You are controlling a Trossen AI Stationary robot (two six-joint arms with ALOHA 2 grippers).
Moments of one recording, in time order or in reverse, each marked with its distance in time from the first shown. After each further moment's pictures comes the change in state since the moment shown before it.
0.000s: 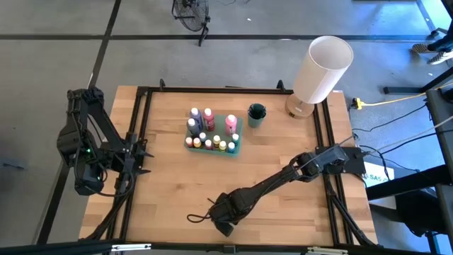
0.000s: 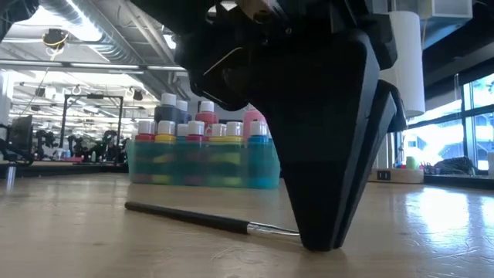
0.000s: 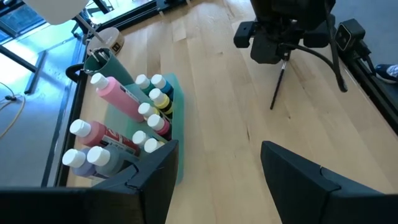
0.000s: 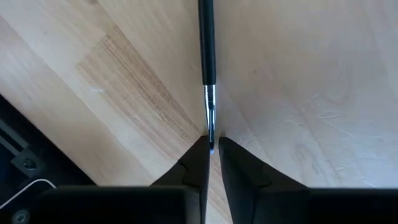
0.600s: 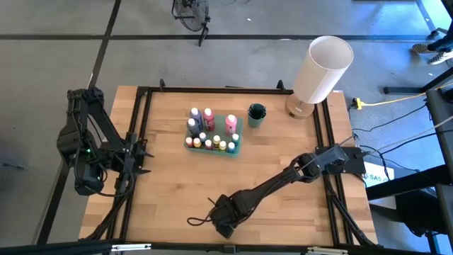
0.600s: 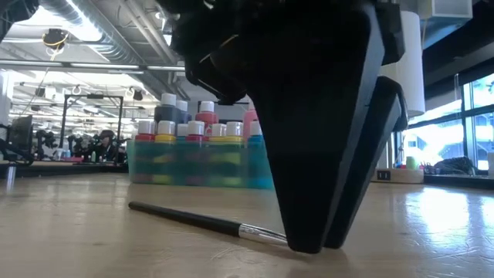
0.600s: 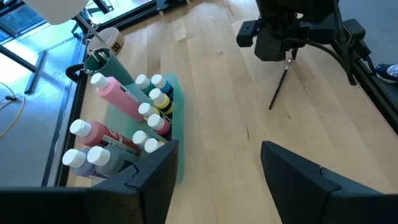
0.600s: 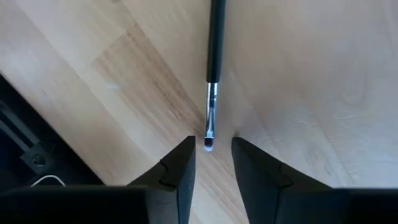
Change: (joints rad) left arm 0.000 0.000 0.000 0.000 0.000 0.000; right arm 0.012 -0.017 0.000 0.030 0.044 -0.007
